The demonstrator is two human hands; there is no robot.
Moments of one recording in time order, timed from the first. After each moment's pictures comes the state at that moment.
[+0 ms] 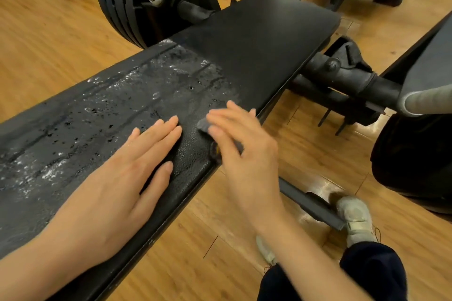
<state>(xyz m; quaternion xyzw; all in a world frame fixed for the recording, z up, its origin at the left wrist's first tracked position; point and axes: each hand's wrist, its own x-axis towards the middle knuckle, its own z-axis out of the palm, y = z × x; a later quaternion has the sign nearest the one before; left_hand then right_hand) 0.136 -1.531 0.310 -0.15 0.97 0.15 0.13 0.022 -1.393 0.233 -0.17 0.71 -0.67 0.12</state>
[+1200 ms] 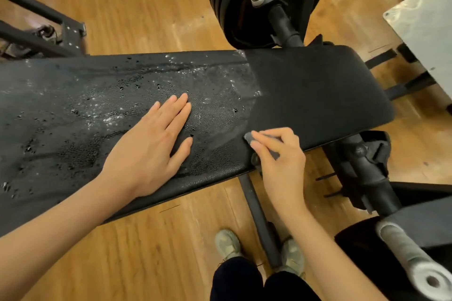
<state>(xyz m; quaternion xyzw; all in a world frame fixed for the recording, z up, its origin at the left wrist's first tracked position) 0.117 -1.511 0.317 -0.38 0.92 0.03 0.12 -0.074 -1.396 0.234 -0.39 0.74 -0.49 0.24</state>
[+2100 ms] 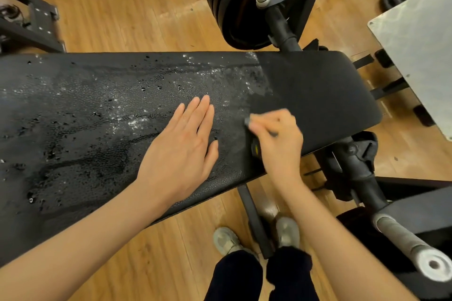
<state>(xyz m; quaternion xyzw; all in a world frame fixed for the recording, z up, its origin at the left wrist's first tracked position) 0.115 -1.510 0.308 -0.36 0.93 -0.01 0.10 -0.054 -1.450 0.255 -0.37 0.77 -0.46 0.25</state>
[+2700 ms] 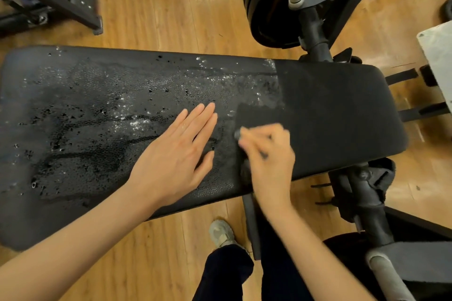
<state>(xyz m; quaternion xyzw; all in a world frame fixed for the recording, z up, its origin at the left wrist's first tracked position) 0.111 -1.511 0.317 -0.39 0.91 0.02 0.13 -0.054 -1.448 0.263 -0.45 0.71 -0.47 0.28</state>
